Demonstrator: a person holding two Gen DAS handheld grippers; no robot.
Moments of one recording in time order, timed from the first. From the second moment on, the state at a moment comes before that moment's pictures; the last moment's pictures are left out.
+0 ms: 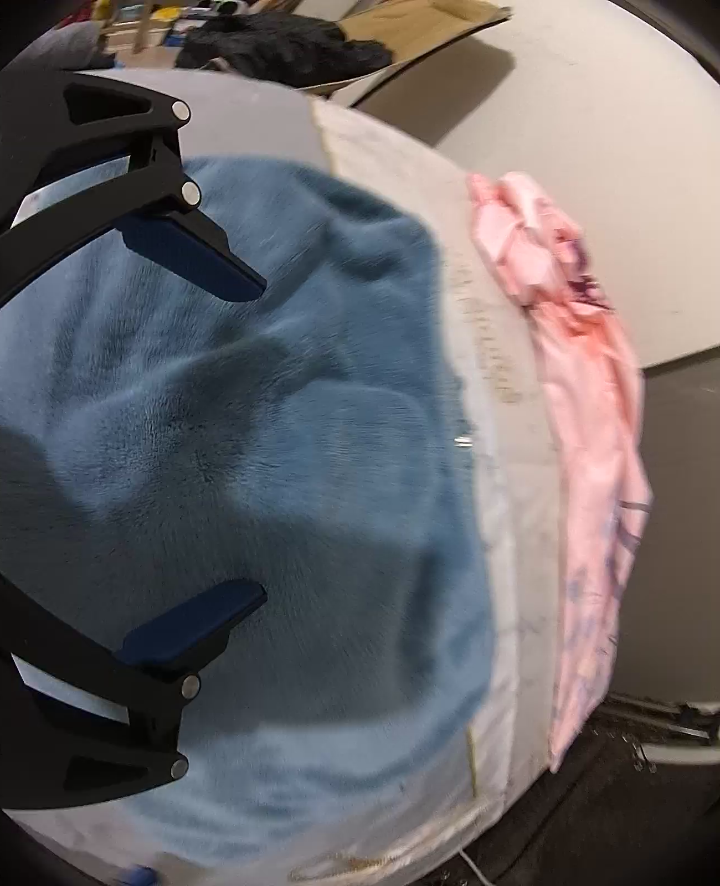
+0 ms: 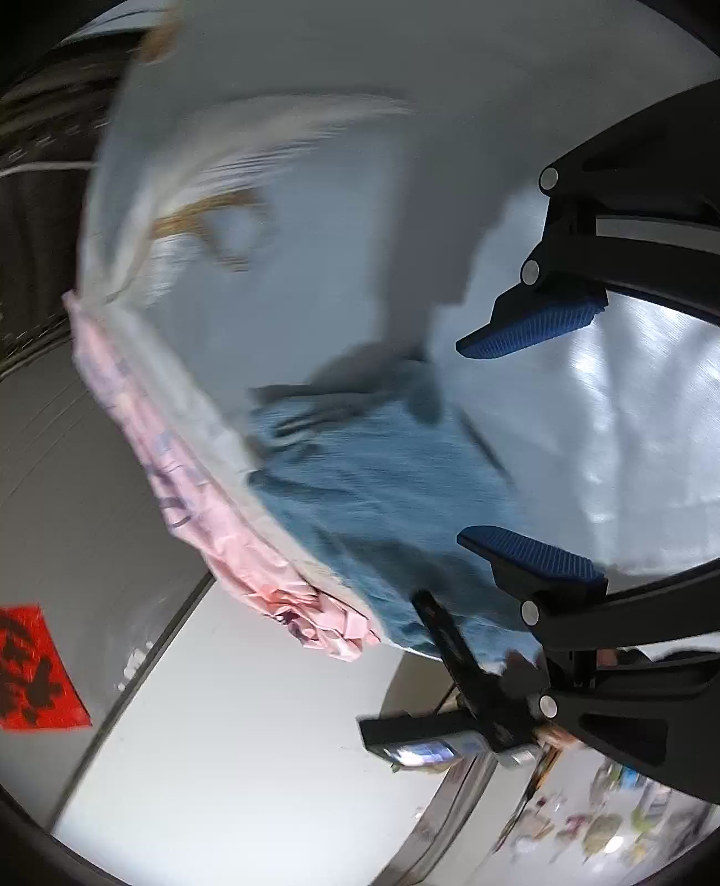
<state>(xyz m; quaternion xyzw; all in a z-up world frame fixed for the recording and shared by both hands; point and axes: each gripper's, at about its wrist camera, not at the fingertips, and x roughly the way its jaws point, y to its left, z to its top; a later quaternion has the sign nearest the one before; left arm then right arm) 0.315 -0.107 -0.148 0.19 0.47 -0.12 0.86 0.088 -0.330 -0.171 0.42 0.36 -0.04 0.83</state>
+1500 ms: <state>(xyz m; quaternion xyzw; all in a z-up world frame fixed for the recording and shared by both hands) 0.333 -0.087 -0.173 0.13 0.54 -0.14 0.82 0.174 -0.287 -0.161 0.34 0.28 -0.12 0.89</state>
